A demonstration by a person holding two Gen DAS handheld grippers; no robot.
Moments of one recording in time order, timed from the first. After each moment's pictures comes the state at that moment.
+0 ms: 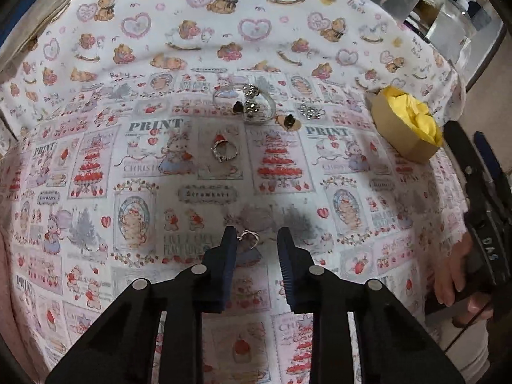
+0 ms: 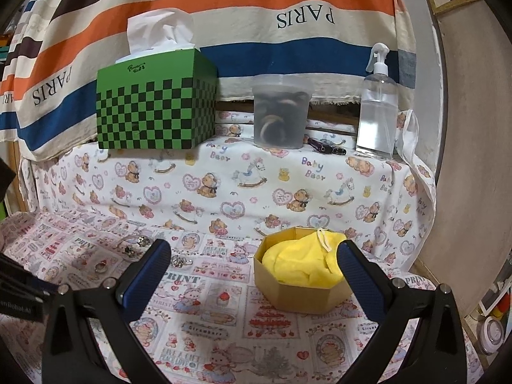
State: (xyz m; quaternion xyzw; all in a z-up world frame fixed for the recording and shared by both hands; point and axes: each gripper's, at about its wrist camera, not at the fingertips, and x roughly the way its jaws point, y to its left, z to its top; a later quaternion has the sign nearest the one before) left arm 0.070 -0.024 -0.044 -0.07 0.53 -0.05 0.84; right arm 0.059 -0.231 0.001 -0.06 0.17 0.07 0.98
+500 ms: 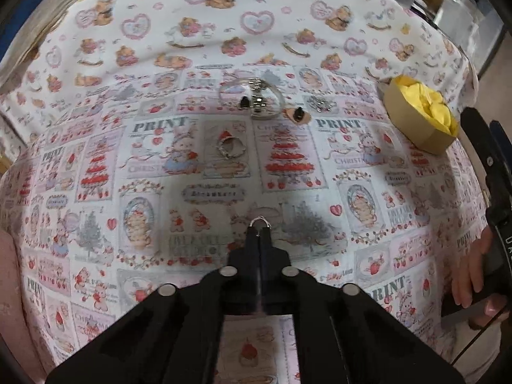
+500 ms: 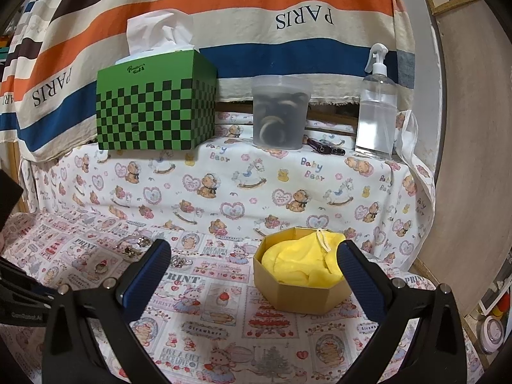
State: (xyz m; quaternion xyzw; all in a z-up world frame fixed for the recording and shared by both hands) left arm 0.078 -0.031 -0.048 -0.03 0.54 -0.03 0.84; right arm 0.058 -0.231 0.002 -0.06 0.17 0.07 0.98
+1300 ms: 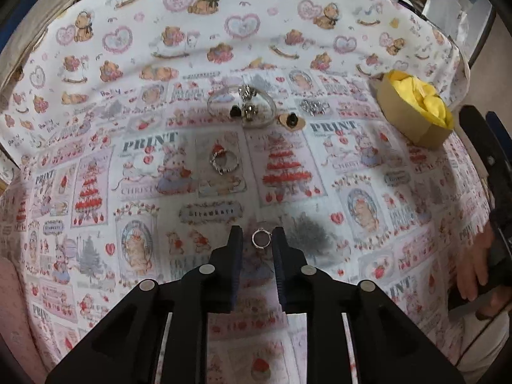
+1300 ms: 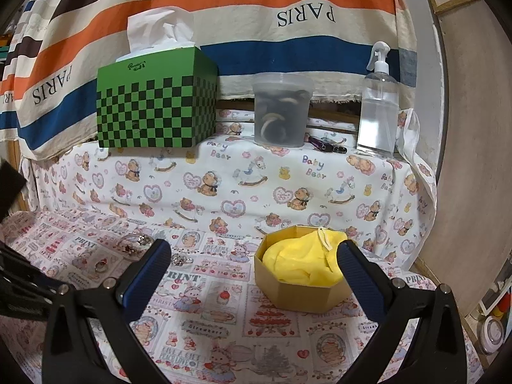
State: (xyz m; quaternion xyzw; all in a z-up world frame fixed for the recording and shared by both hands) left arm 0.092 -0.030 -0.041 -0.01 0.53 -0.05 0.85; right arm 0.058 -0.229 0.001 -0.06 0.17 0.07 0.98
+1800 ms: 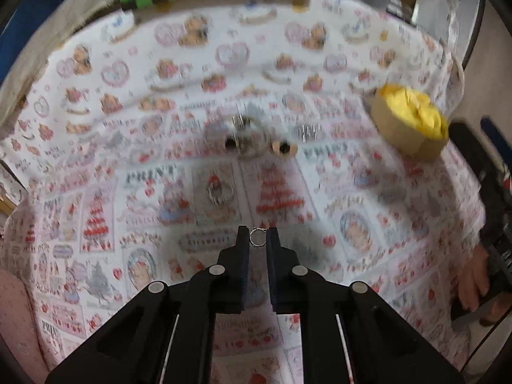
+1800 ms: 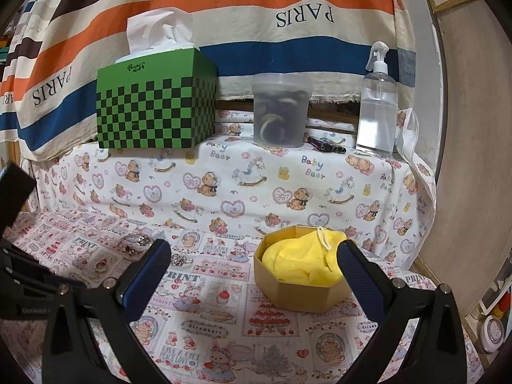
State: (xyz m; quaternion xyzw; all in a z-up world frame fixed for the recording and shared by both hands) left arm 0.097 -0.036 -0.019 0.00 0.48 -0.05 0.87; right arm 0.060 -0.232 0.001 -0.06 0.18 0.07 0.98
